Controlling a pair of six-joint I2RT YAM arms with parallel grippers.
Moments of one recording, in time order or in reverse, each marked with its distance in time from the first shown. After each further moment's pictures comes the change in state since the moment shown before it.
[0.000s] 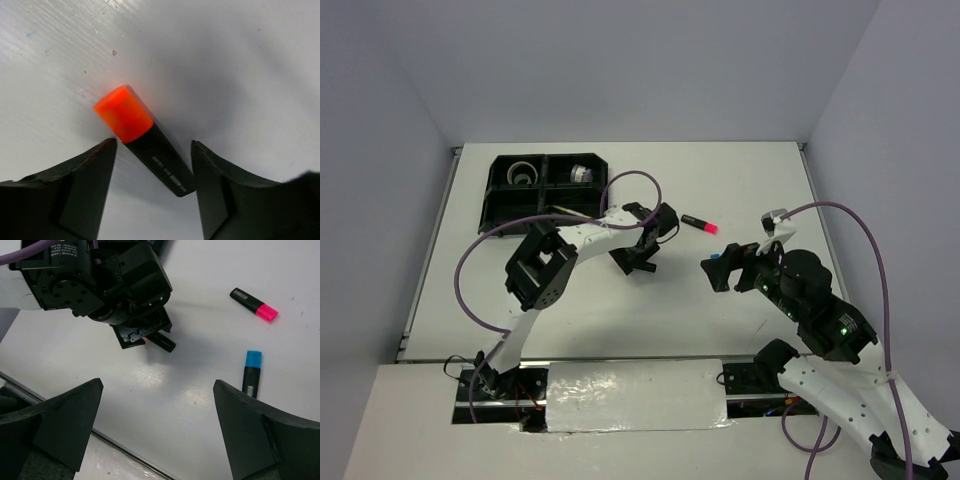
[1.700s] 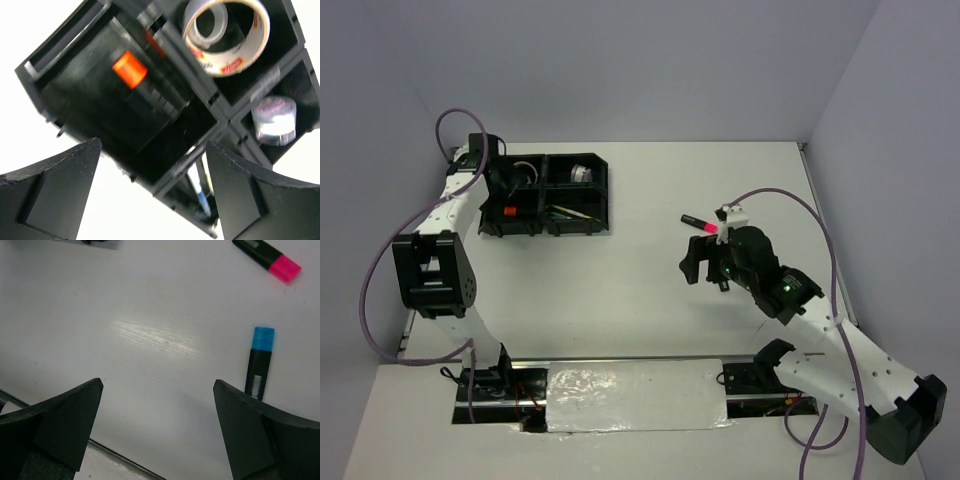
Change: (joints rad) left arm 0.895 -0.398 -0.226 0.348 0.210 0.714; right arm -0.015 0.291 -0.087 0.137 -0.036 -0.004
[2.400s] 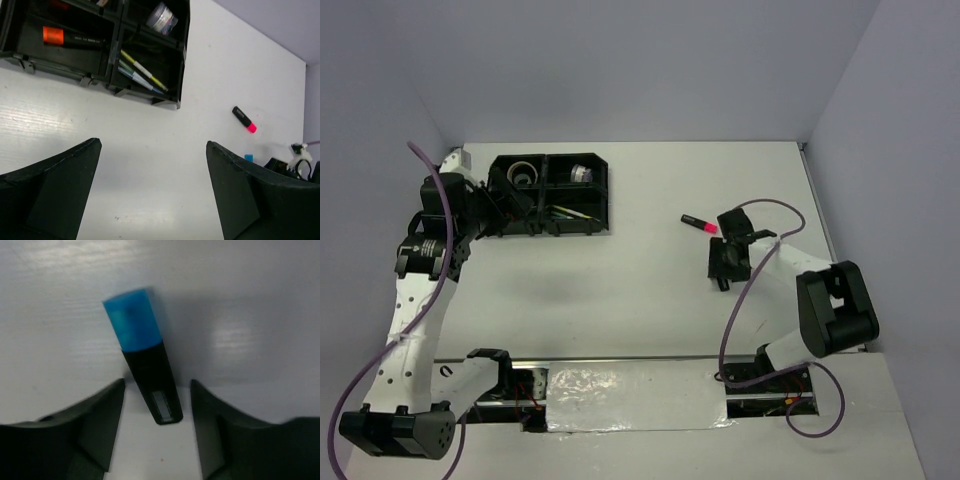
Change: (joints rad) left arm -0.105 -0.803 -0.298 -0.045 0.272 0.304; right arm -0.350 0.642 -0.008 0.026 0.003 -0.005
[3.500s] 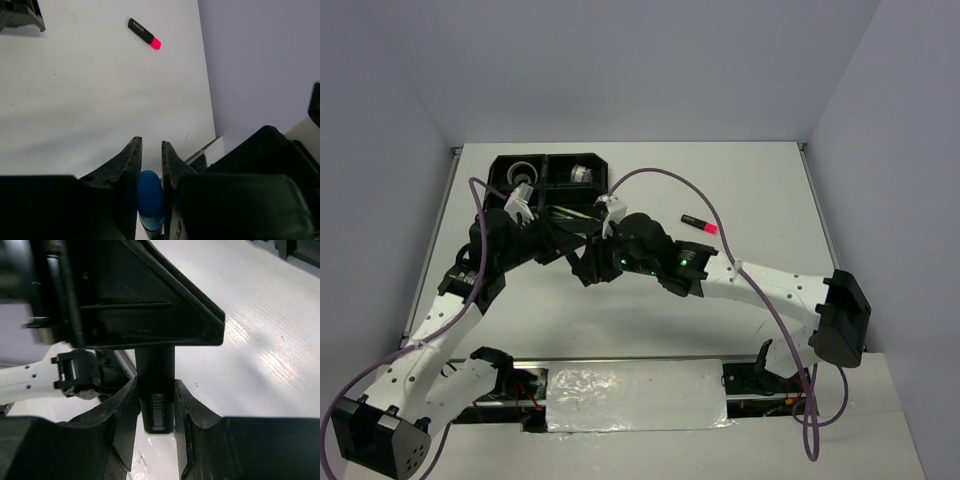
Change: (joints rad) left arm -0.266 -0.111 -0.431 0.427 0.354 -0.281; right arm 0.804 -0.008 0.429 0.365 -0.135 0.208
